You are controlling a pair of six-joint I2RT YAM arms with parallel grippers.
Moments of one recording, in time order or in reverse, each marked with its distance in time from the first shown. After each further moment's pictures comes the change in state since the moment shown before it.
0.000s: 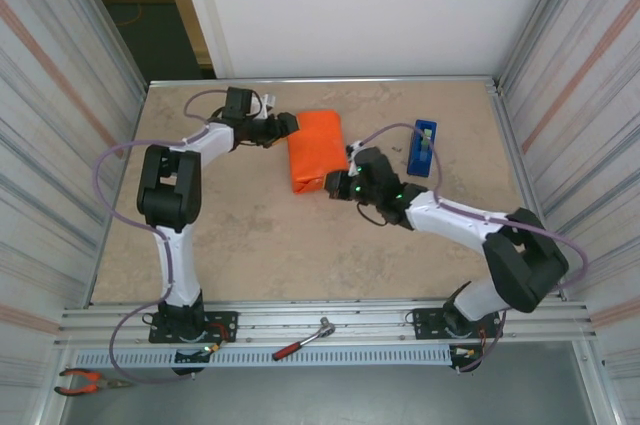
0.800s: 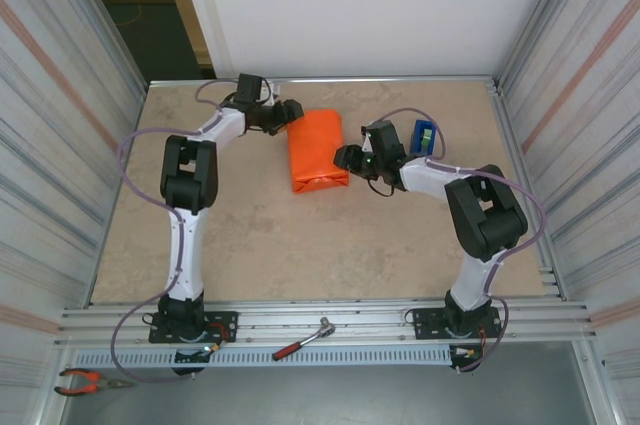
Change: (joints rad) left arm -0.004 0.273 0.378 -0.135 -0.054 -0.047; right arm -0.215 0.366 0.219 -0.037 -0.150 -0.030
